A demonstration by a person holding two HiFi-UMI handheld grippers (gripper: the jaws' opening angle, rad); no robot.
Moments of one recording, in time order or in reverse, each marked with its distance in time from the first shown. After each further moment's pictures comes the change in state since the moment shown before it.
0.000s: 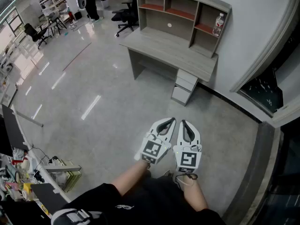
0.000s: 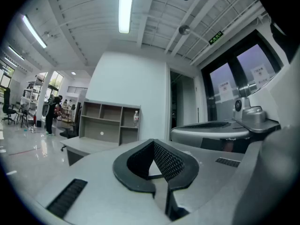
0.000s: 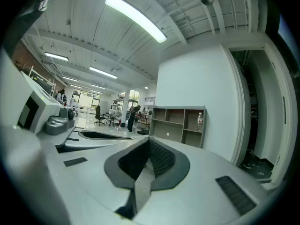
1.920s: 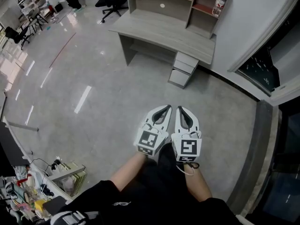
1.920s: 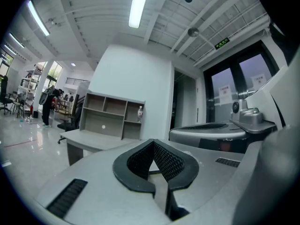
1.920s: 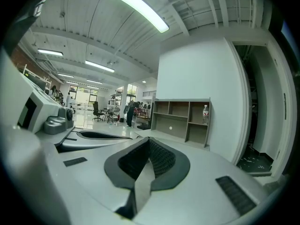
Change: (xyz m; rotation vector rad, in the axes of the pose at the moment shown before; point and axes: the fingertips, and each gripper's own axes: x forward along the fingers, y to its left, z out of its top) left arm -0.013 0.092 -0.024 -0.055 0.030 -0.060; right arm 0.074 0.063 -0.011 0.024 0.072 -0.030
